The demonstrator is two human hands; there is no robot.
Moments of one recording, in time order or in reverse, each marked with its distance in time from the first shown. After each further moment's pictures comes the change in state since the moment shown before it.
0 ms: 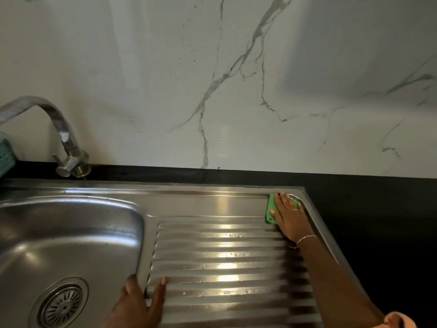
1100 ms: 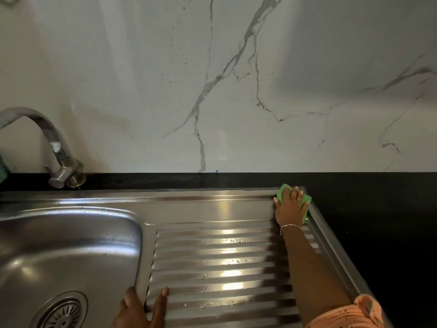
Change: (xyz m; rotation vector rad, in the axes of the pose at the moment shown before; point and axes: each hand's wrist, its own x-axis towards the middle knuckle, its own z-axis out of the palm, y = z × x) left_hand 0.001 -0.004 0.015 -0.146 0.192 0.223; right_hand 0.027 -0.026 -0.007 0.153 0.196 0.405
